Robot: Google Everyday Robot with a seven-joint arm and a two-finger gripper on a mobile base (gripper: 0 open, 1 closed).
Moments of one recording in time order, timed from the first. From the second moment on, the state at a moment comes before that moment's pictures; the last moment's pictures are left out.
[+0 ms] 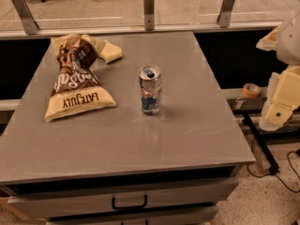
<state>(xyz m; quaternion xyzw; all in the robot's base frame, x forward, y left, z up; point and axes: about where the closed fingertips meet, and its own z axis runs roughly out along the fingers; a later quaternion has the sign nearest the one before) 0.438 -0.217 0.976 -0.60 0.78 -0.03 0.16</state>
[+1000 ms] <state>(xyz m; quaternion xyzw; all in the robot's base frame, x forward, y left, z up) 0.470 -0.179 0.933 -0.61 0.74 0.08 0.27</state>
